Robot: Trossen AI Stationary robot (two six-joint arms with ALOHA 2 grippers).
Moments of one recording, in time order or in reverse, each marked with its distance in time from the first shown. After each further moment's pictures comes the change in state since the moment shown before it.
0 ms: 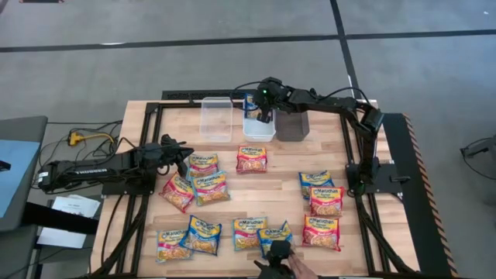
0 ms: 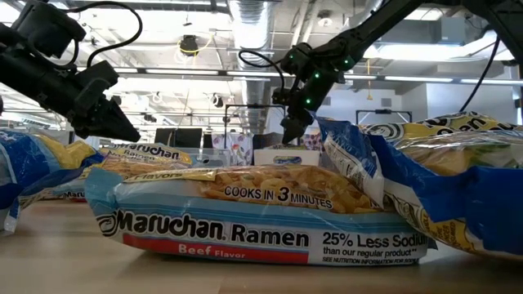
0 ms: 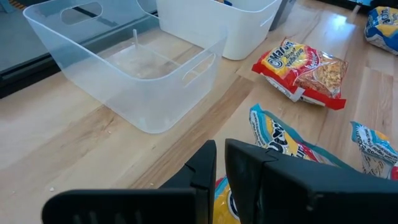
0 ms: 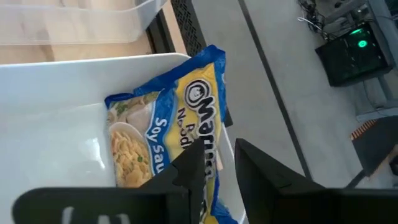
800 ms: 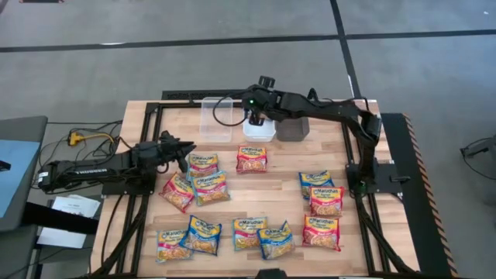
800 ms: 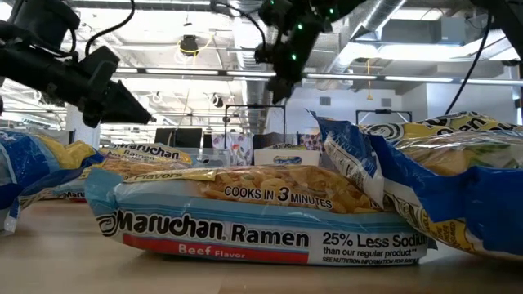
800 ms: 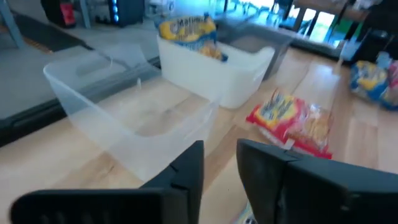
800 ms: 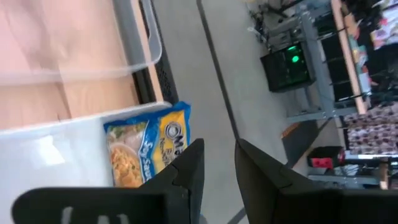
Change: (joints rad) left arm 0.000 0.000 0.000 0.184 -0.040 0.030; right arm 0.227 -0.019 0.288 -0.316 0.352 0.004
